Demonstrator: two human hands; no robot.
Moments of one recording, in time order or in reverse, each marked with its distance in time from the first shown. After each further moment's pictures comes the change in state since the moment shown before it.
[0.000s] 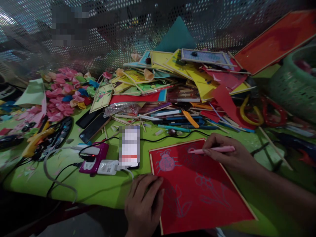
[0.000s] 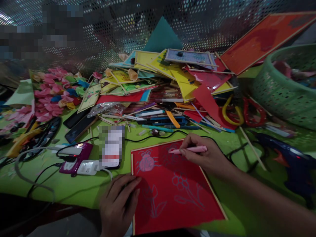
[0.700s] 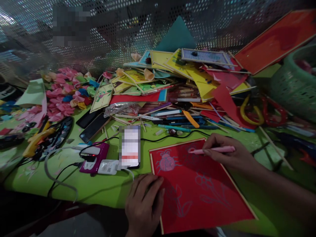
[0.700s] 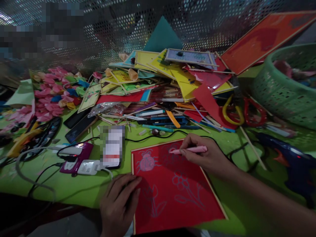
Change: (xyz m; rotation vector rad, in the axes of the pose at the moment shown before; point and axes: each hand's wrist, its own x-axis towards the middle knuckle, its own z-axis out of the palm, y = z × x) left_hand 0.000 0.001 -0.001 0.001 0.012 -0.011; right_hand -0.002 0.004 -0.002 -0.019 -0.026 -0.007
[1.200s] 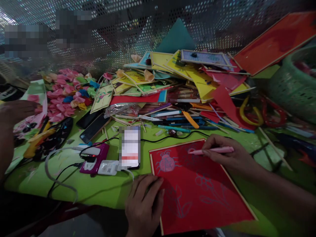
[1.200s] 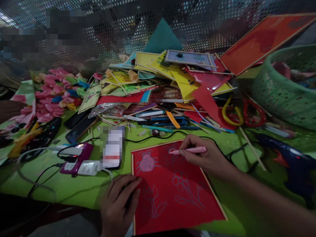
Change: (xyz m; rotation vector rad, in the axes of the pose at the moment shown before) left_hand 0.000 -0.001 0.001 -0.005 0.002 0.011; right_hand 0.002 0.001 0.001 -0.013 0.001 0.004
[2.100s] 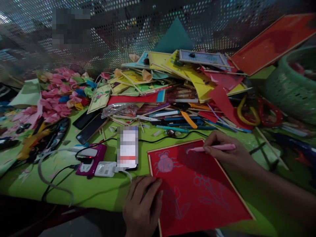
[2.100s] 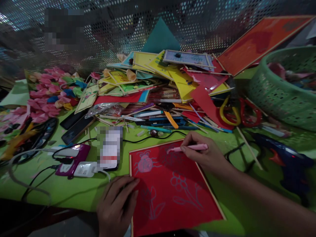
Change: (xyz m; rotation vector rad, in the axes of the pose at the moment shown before) left_hand -0.006 -0.003 0.003 -0.002 -0.023 0.004; right_hand 0.002 0.000 -0.002 -0.046 0.123 0.000
